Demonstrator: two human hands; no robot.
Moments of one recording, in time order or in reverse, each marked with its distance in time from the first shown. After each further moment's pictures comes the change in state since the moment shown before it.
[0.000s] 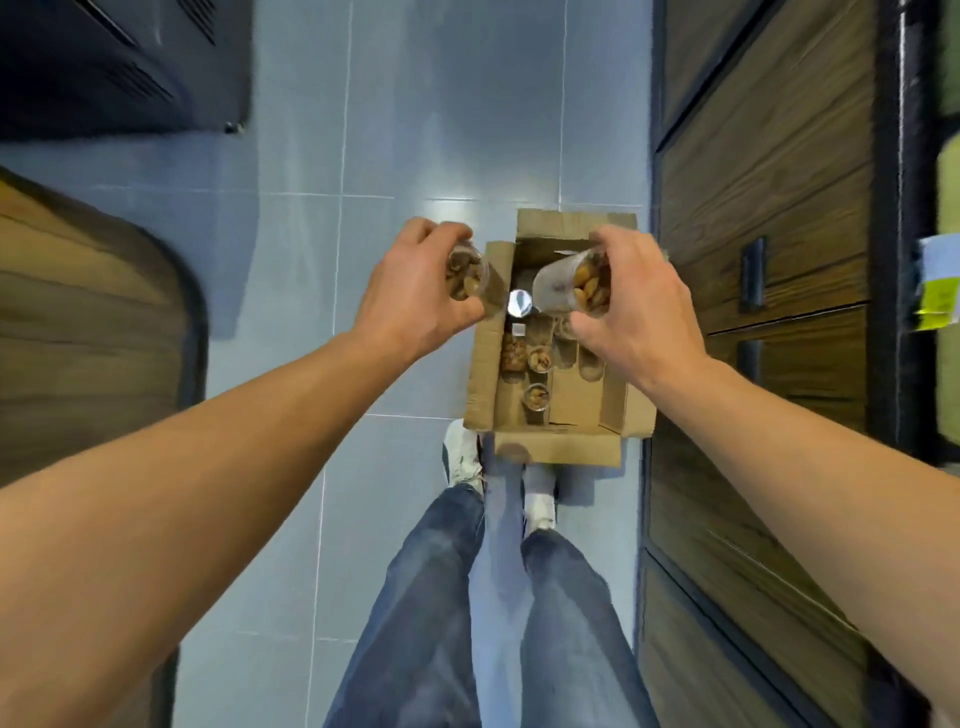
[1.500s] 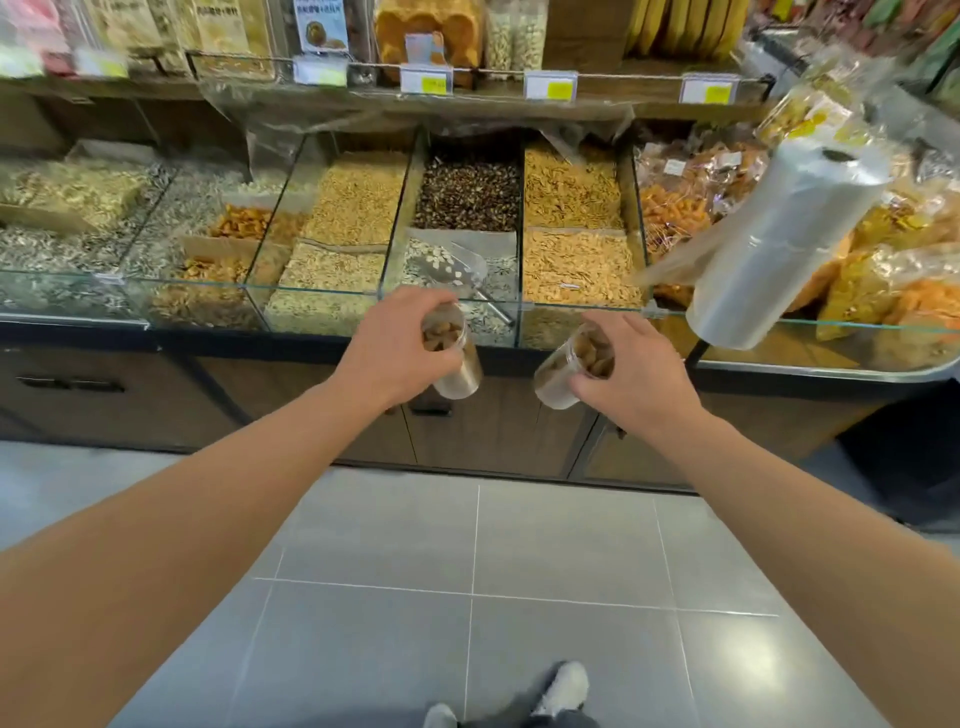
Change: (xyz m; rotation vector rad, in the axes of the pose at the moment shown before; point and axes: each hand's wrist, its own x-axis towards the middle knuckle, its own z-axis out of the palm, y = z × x) left_hand -0.905 -0.212 -0.226 -0.076 1.134 -1.051; right_hand -0.560 -0.615 0.163 -0.135 -0.538 -1.545
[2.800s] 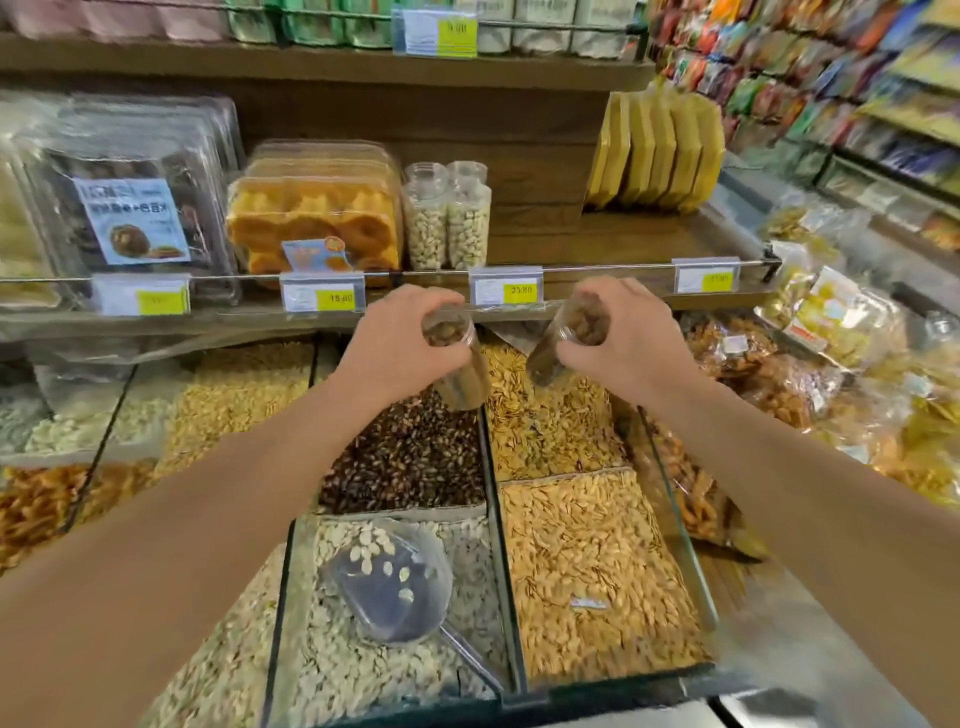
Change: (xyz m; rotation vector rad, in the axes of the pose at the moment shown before) left_hand 0.540 -0.063 -0.006 -0.041 0.033 0.209; right_hand 0.516 0.044 -0.053 -0.039 0.217 0.081
